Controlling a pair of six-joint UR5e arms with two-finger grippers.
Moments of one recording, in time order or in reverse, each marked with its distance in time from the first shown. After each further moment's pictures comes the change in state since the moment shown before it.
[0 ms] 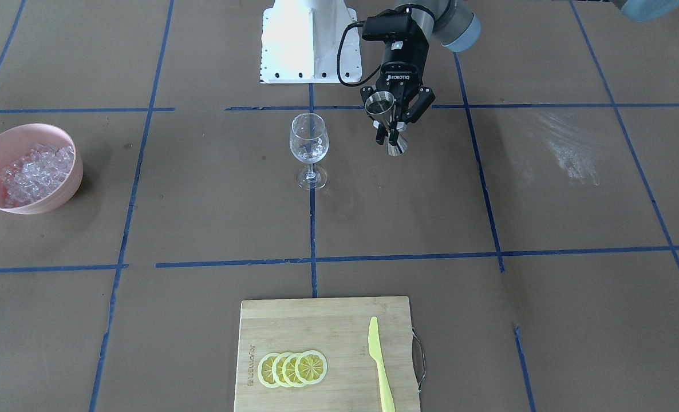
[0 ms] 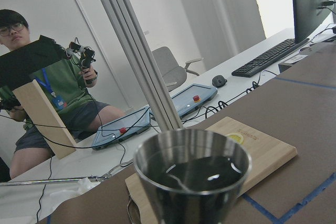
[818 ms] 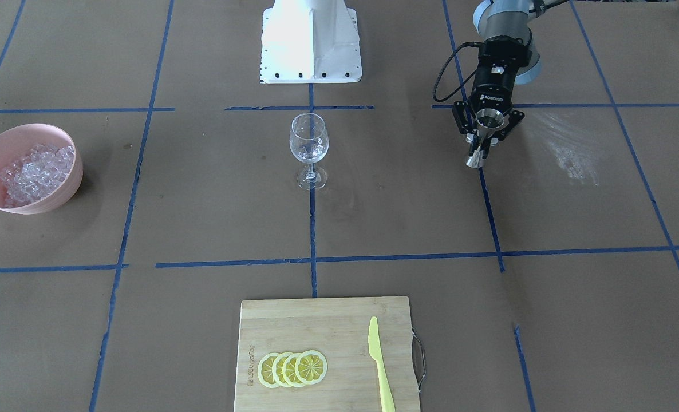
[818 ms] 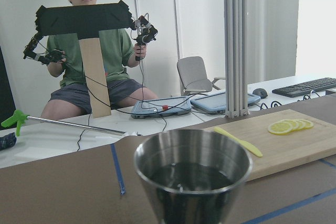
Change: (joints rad) left arm -0.015 0.278 0.164 -0.641 0.039 -0.153; right arm 0.012 0.000 0.000 0.000 0.001 0.000
